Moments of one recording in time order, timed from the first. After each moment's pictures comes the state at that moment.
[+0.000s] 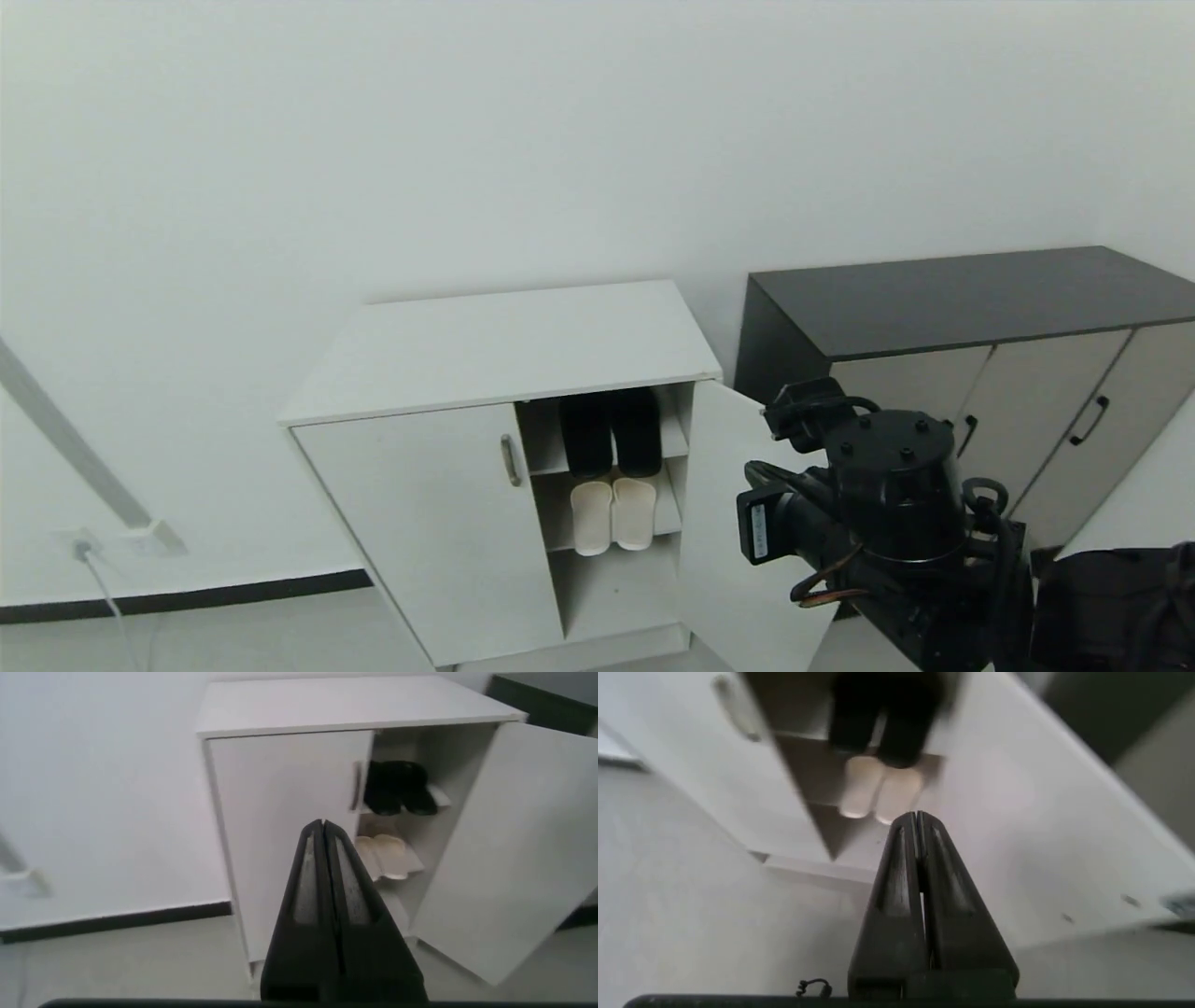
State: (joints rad) left arm 0.00 0.00 0.00 0.00 0.00 0.00; right arm 0.88 1.78 -0.71 -0.73 -0.53 0.19
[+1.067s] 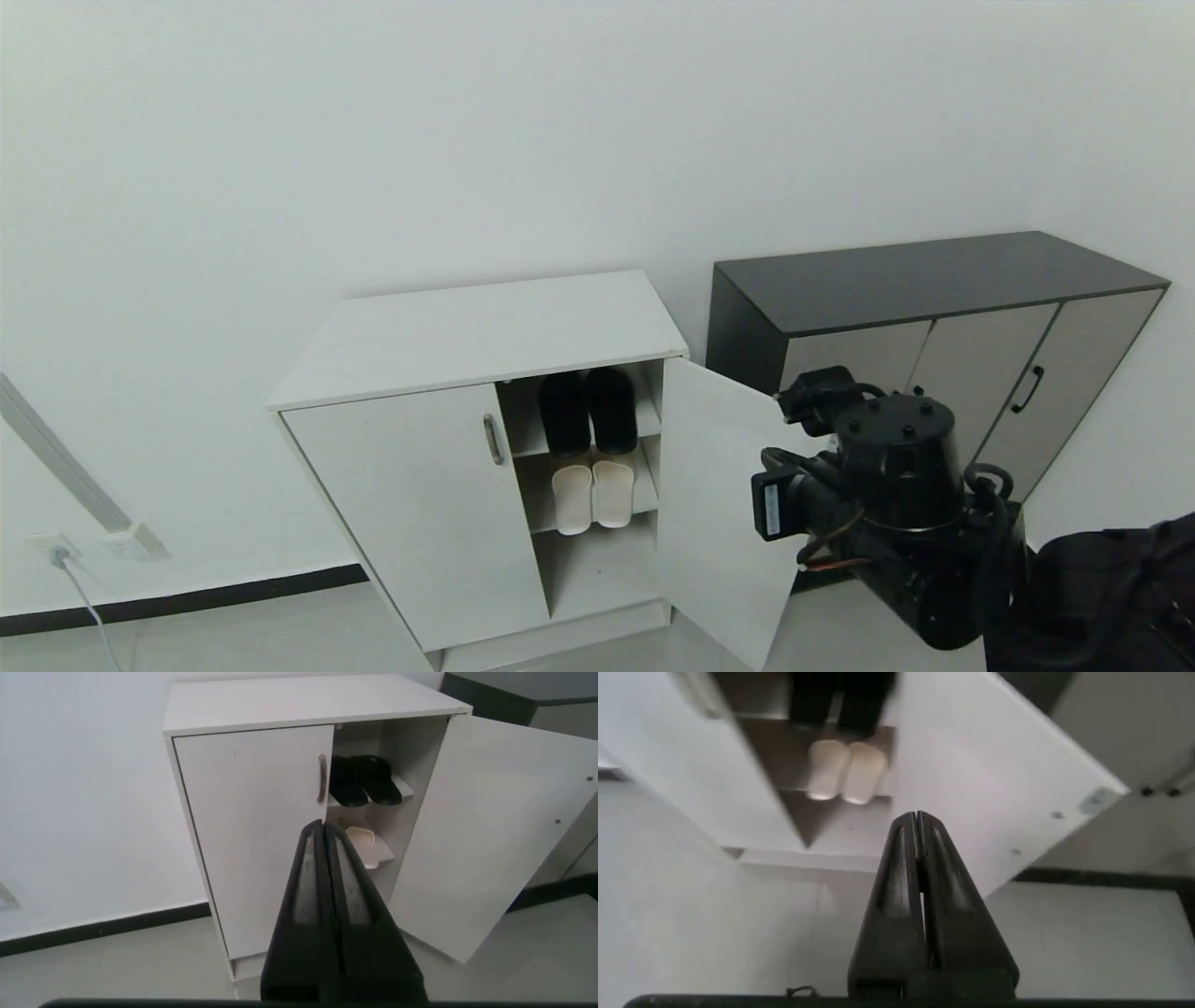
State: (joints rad) left arm 0.00 0.00 0.00 0.00 0.00 -0.01; right arm 0.80 1.81 -0.72 -0.76 -0.52 0.16
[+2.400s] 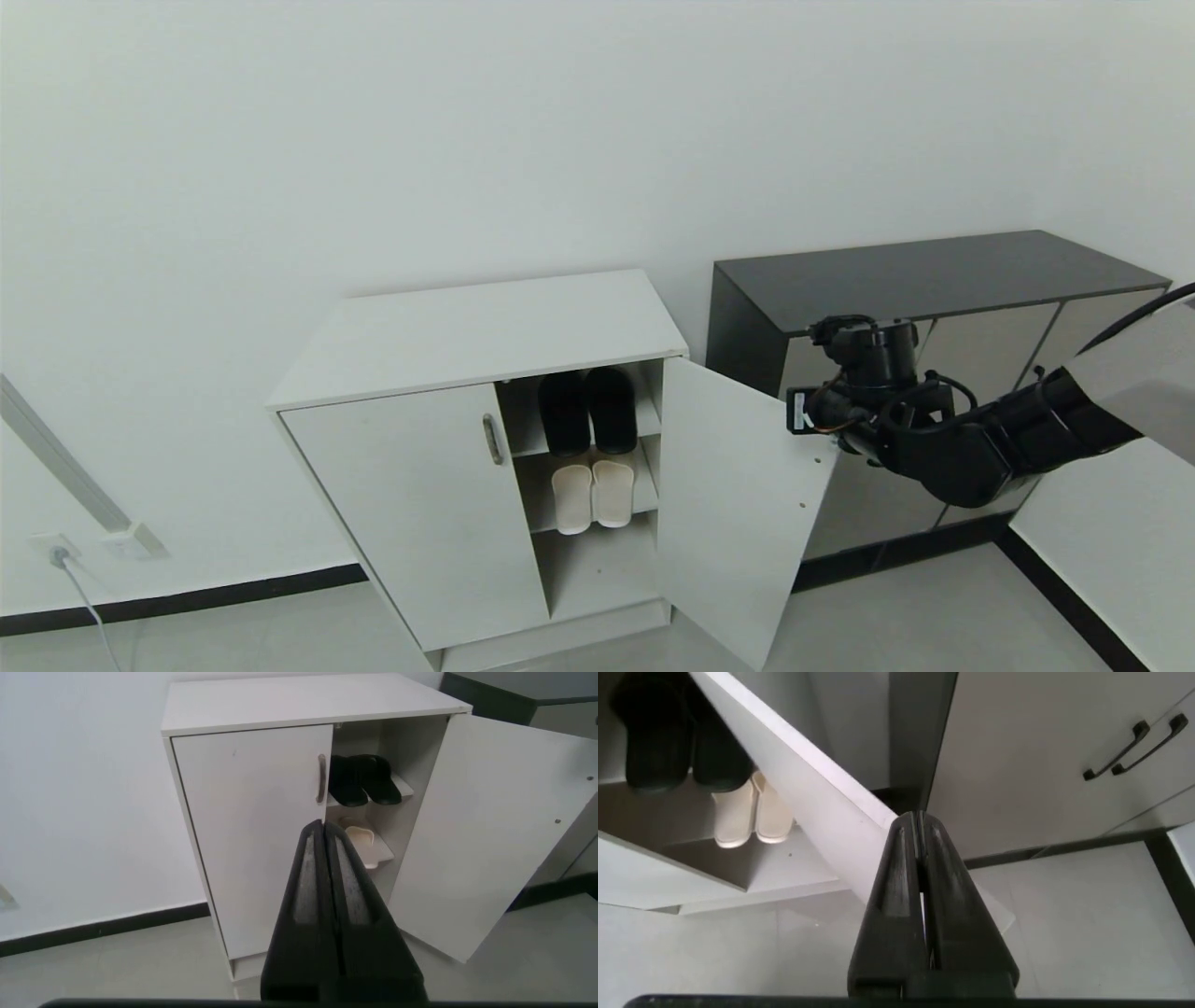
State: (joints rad) left arm 0.00 0.00 0.00 0.00 0.00 -0.01; right arm 0.42 2.10 -1.13 -0.58 -0.34 0.15
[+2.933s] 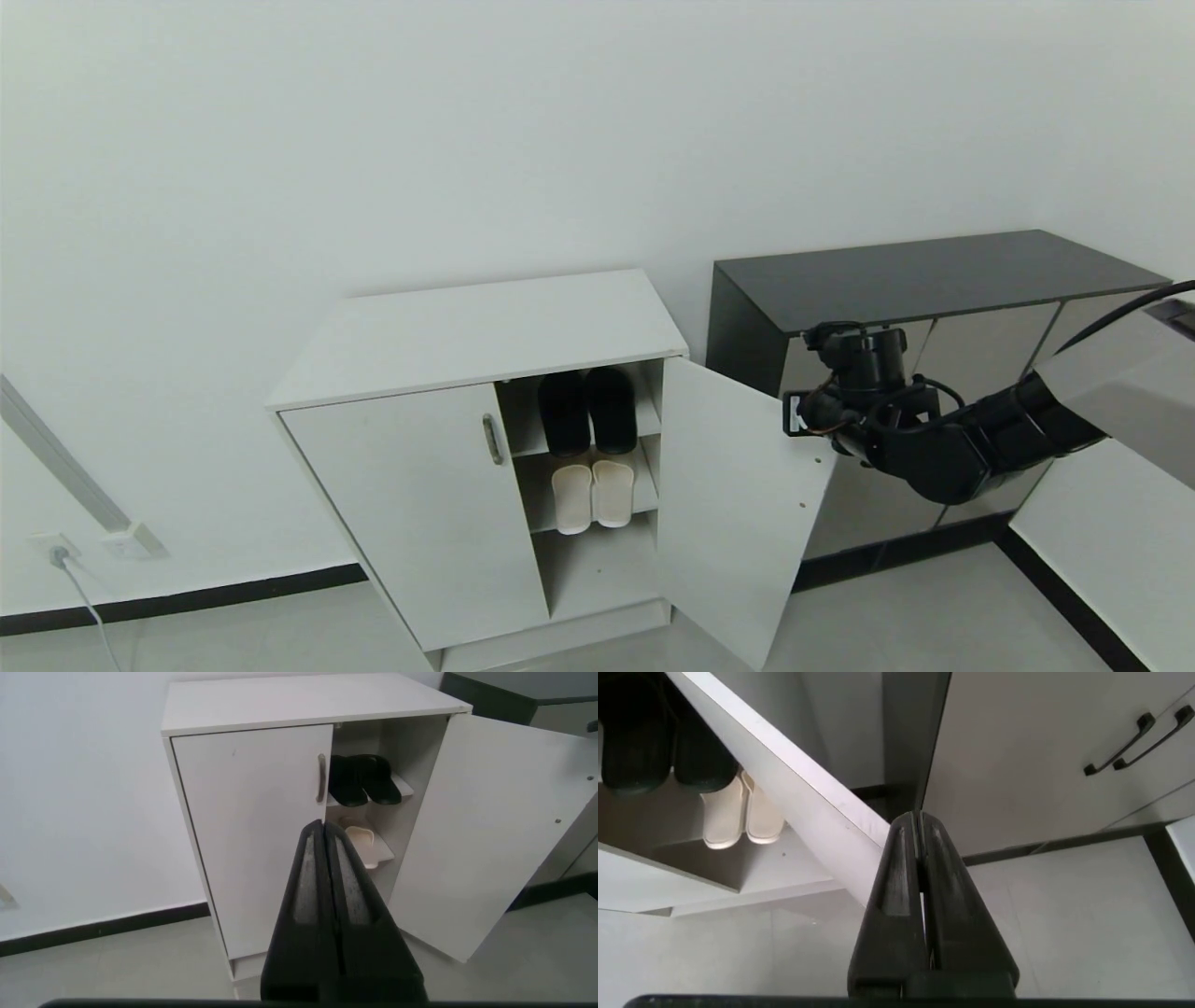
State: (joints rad) left arm 0.00 0.00 0.00 0.00 0.00 -0.01; right arm 0.41 2.15 -1.16 -0.58 -0.34 0.15
